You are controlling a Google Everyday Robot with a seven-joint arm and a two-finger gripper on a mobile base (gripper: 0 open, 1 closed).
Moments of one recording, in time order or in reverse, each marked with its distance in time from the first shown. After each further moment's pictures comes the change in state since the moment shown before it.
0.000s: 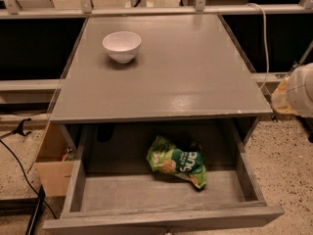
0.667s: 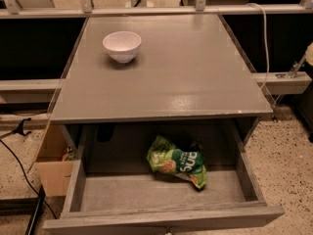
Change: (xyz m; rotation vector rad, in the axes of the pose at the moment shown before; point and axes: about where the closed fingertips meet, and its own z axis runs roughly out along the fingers) arm 0.091 -0.109 -0.006 0.229 -0.032 0.060
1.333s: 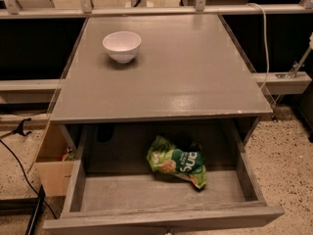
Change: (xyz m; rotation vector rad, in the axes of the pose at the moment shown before) arm -0.003 -0.029 -0.013 0.056 -0.026 0.006
